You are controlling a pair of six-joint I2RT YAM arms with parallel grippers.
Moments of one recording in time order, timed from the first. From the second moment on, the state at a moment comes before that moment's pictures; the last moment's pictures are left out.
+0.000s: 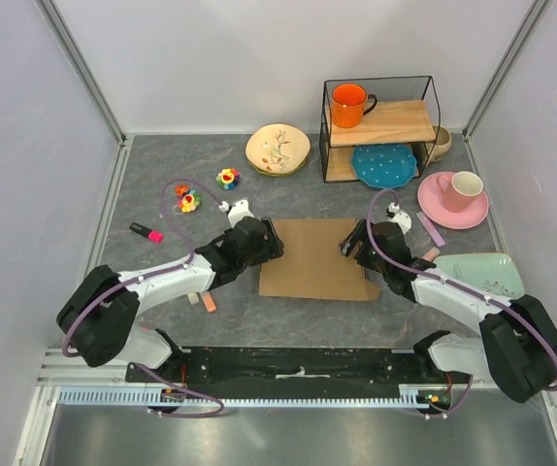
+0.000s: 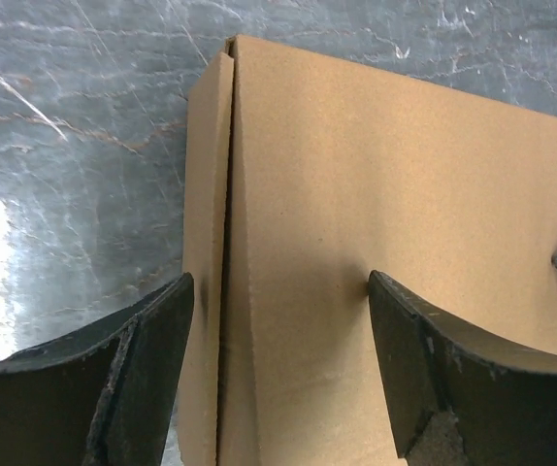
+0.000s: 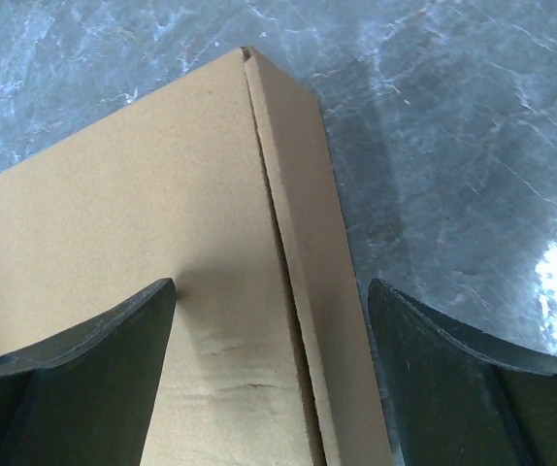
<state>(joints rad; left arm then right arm) -0.77 1.42 0.71 0.00 -0.33 -0.88 0.49 1.20 0.47 0.07 0.22 0.83</state>
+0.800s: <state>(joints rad) -0.63 1.18 0.62 -0.18 0.01 -0.79 0.44 1.28 0.51 0.11 0.12 0.77</state>
